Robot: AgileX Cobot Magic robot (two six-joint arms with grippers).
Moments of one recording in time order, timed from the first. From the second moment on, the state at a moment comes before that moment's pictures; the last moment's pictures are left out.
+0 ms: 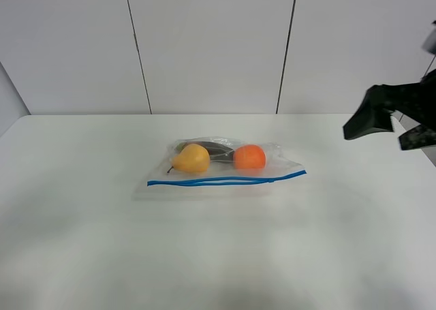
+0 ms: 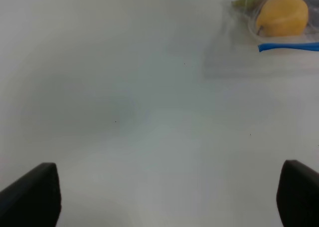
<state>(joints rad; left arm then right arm) 0.03 -0.01 -0.50 -0.07 1.07 0.06 0.00 1.30 -1.06 0.37 1.01 -0.10</state>
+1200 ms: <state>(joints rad) 0.03 -0.01 -0.50 -0.07 1.07 0.06 -0.14 2.05 -1.11 1.12 1.20 -0.59</state>
